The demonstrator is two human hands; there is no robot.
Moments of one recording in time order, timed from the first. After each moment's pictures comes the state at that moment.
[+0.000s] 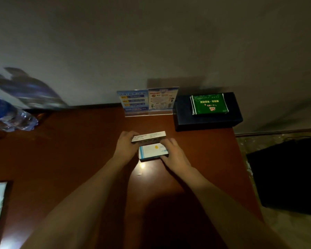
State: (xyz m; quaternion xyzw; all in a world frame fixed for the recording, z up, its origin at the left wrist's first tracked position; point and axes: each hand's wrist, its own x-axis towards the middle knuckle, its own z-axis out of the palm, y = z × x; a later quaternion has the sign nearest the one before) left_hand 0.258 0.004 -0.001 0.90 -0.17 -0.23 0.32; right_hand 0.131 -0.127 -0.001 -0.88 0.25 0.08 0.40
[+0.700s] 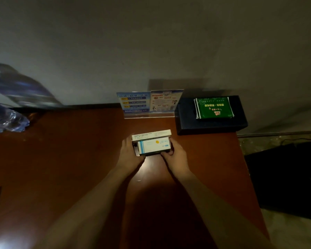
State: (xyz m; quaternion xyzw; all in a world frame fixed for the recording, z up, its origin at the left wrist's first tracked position) left_hand 0.253 0.008 -0.037 0.87 -0.16 -0.27 0.38; right_hand 0.151 -0.126 -0.016 -0.74 0.38 -0.03 0.55
